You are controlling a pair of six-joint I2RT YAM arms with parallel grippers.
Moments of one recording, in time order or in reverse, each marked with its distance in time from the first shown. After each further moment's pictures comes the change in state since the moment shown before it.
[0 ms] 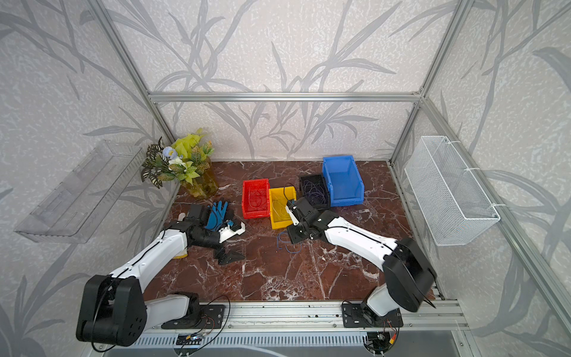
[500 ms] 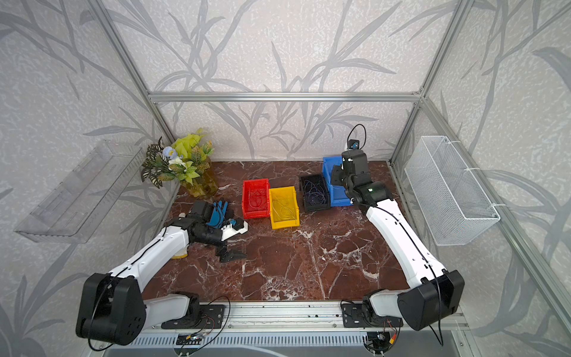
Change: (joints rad) left arm -0.050 0.009 0.055 -0.018 0.007 0.030; right arm -0.466 -0.050 0.361 -0.021 0.282 -0.031
